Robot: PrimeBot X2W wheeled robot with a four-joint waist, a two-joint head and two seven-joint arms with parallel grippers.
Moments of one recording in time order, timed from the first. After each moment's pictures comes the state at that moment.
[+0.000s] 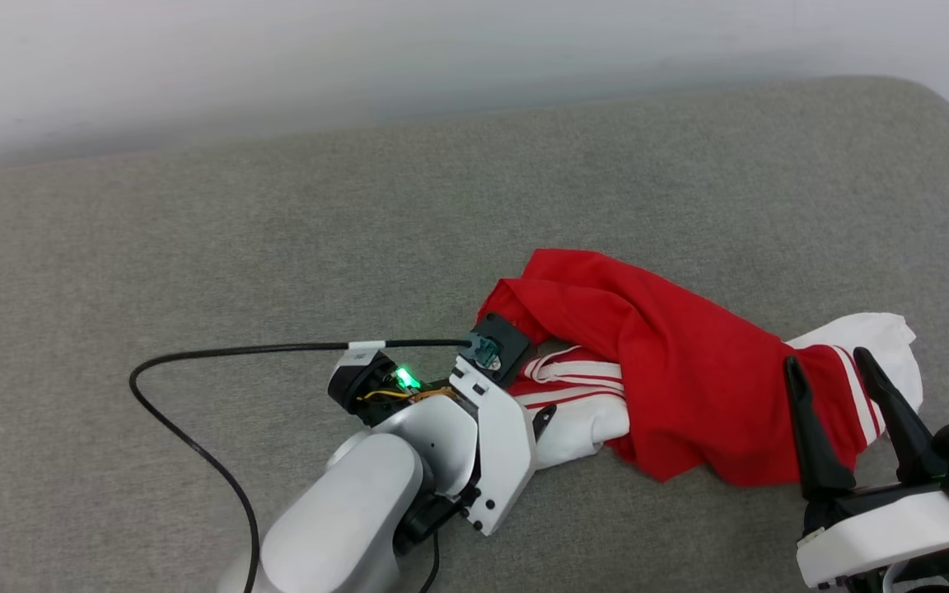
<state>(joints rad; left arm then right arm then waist) -0.51 0.15 -0.67 0.28 -0.38 -0.13 0.49 0.08 -0.06 -0.03 -0.24 0.17 0.13 0.05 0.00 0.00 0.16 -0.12</state>
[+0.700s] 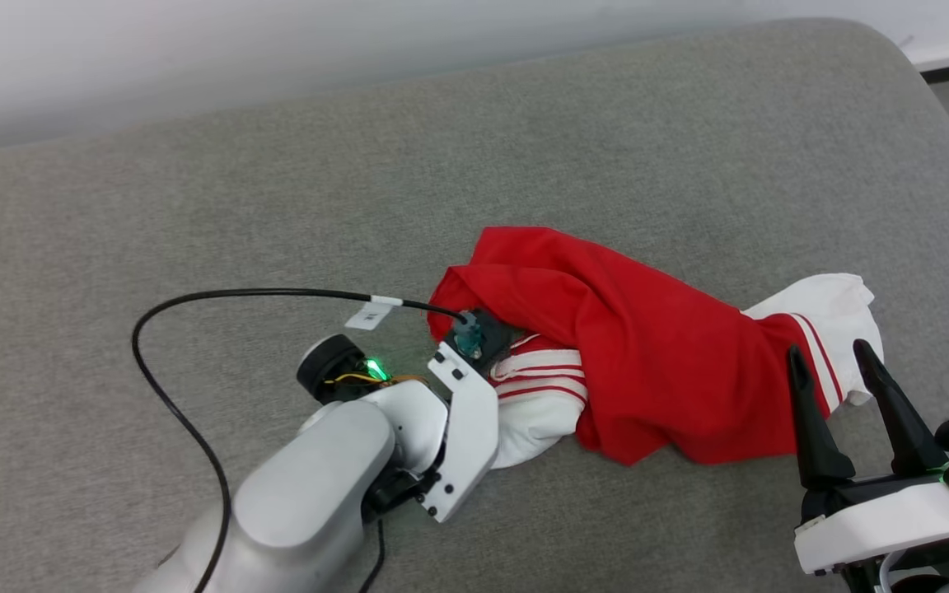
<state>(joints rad) -0.68 0.26 -0.87 0.44 -0.54 -0.13 0.65 0.04 -0.05 -0.03 -0.17 0.21 0.13 -0.01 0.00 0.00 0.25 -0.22</state>
